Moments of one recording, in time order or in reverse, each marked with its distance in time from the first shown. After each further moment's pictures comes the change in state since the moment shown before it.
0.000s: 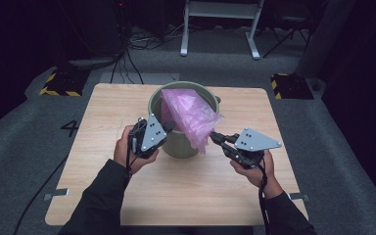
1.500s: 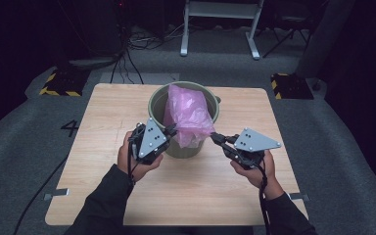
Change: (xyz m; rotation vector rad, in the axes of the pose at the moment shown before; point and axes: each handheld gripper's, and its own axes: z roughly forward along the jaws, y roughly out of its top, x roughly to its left) left arm -0.015 0.006 -0.013 -0.090 -0.011 -0.092; right arm 0.001 0.001 -0.002 0.027 -0.015 -0.002
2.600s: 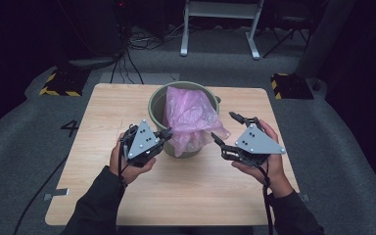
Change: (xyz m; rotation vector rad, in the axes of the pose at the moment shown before) left arm 0.005 -0.005 -0.010 0.027 -0.075 0.002; right arm 0.004 0.033 -0.014 -0.017 -0.214 -0.175
